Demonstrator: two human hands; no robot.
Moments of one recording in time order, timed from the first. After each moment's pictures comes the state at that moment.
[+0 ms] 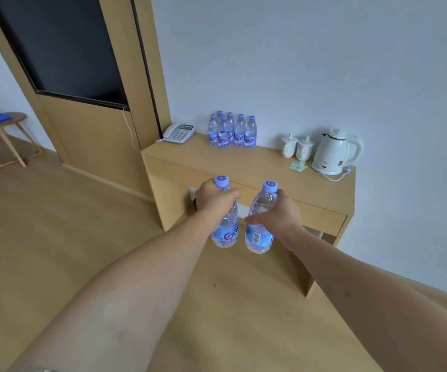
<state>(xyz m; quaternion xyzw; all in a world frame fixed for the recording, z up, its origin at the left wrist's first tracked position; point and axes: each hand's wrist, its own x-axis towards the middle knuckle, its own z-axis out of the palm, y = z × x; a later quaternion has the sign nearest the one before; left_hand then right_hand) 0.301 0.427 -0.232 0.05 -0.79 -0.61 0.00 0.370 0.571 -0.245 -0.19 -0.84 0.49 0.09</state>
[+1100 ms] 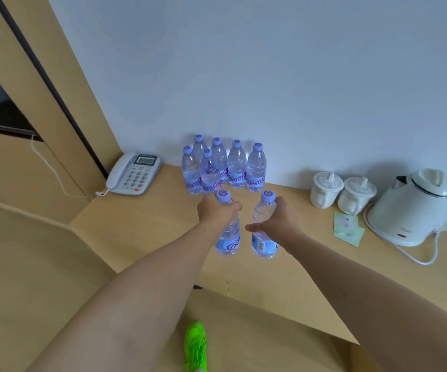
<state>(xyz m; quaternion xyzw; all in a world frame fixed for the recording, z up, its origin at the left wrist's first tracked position) -0.277 0.572 -0.320 0.02 -0.83 -0.54 -0.09 -0.201 0.714 -0.339 -0.28 -0.83 0.47 0.06</state>
